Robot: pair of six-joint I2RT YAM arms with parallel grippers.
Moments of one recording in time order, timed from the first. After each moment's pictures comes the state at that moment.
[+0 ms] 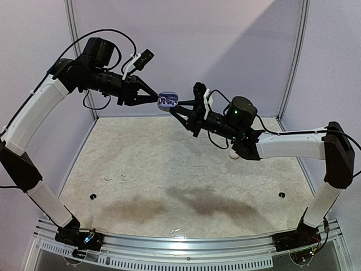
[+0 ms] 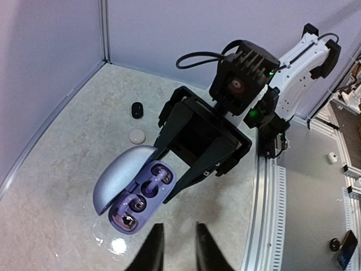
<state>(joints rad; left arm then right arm) -0.57 1.61 1.97 -1.00 0.71 0.27 0.85 1.73 1.18 0.81 -0.36 -0.03</state>
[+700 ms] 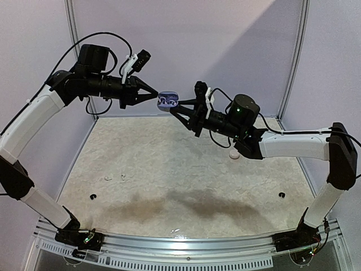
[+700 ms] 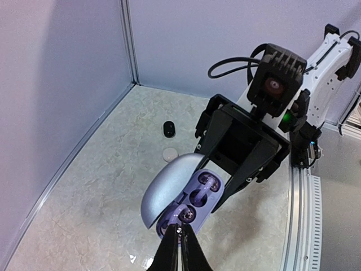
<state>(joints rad) -0.58 1.49 1.74 -0.71 0.59 0.27 0.85 1.70 1.18 0.77 -0.41 -0.05</state>
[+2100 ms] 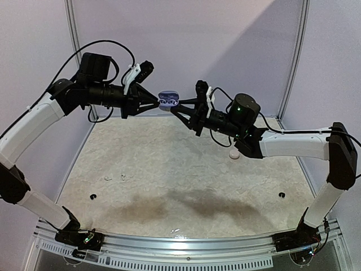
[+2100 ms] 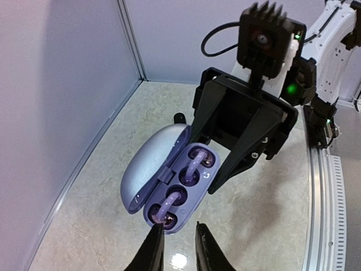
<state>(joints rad) -0.62 1.43 1.61 -0.64 0.51 0.39 0.84 1.70 1.18 0.77 -0.42 -0.03</state>
